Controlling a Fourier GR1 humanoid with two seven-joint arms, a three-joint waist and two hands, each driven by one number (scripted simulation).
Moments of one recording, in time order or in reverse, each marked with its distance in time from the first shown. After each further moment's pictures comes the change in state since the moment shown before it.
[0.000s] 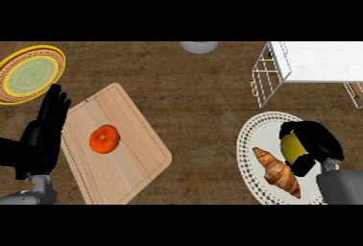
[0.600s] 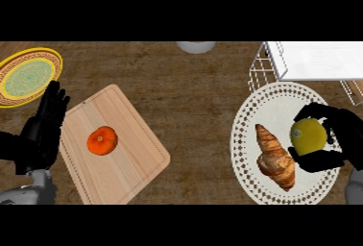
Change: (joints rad) left arm -0.033 0.002 0.019 0.029 -0.005 -0.001 0.002; right arm 0.053 0.133 -0.198 -0.544 -0.295 0.183 0.272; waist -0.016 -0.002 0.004
